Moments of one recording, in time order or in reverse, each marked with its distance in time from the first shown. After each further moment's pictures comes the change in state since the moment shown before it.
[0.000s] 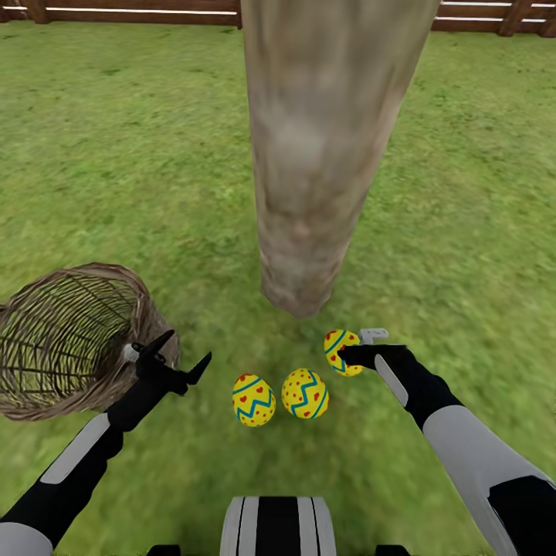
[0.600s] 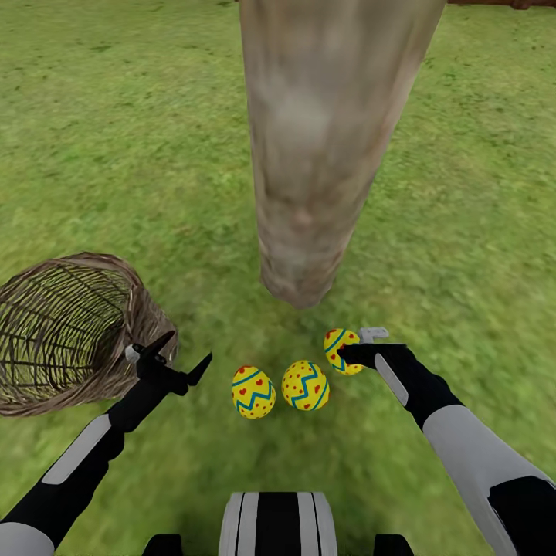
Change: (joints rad) left arm 0.000 -0.005 0.000 0.014 0.000 0.000 -0.003; right arm -0.001 0.000 -0.002 -0.007 -0.001 0.000 0.000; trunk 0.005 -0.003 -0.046
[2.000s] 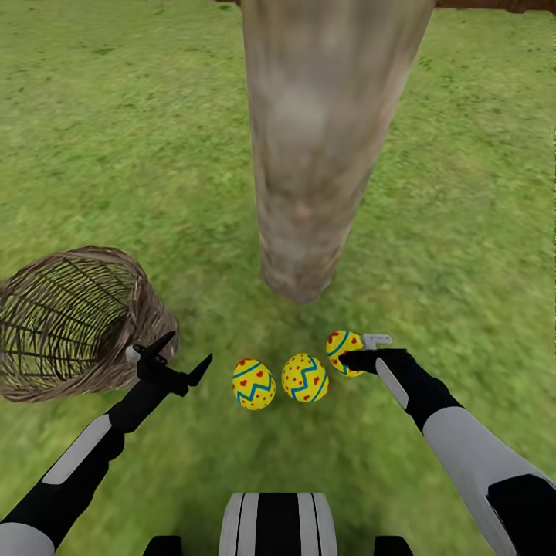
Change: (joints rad) left arm 0.000 0.000 -0.002 0.000 0.000 0.000 0.000; right arm 0.000 0.001 -0.002 0.054 -0.016 0.001 -0.036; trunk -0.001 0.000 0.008
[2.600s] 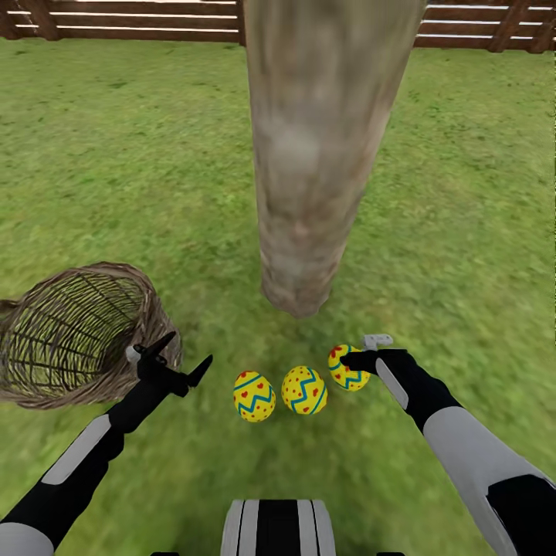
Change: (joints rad) left arm 0.000 0.002 0.000 0.000 -0.003 0.002 0.005; right arm 0.000 -0.001 -0.001 0.003 0.020 0.000 -0.002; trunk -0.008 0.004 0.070
